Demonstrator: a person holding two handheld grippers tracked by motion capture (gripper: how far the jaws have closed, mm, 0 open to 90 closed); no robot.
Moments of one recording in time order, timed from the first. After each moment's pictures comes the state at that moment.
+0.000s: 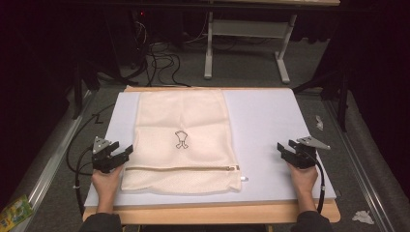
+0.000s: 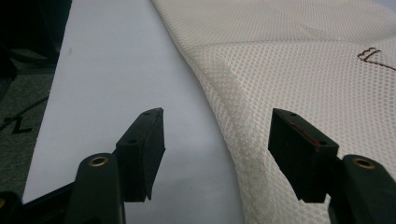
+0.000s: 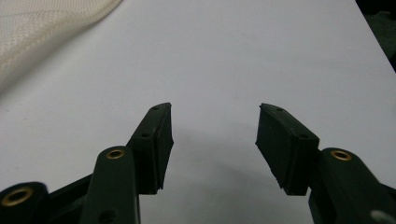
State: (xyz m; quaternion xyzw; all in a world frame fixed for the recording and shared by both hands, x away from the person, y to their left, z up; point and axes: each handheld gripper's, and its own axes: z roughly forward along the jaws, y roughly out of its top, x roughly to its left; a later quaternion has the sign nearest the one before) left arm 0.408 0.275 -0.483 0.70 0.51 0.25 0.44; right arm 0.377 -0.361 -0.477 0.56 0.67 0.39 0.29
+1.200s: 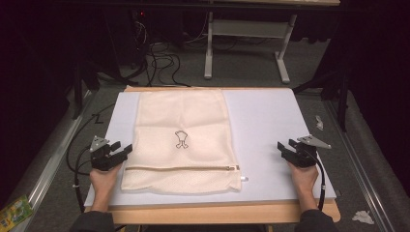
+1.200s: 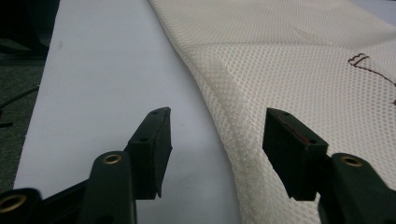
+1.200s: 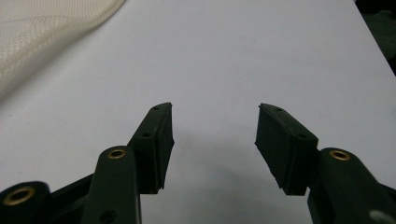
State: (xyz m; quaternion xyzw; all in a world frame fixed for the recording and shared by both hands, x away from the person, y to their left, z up) left arm 0.411 0.279 -0.482 0.70 0.52 0.22 0.45; right arm 0.379 -0.361 -0.474 0.56 0.67 0.39 0.28
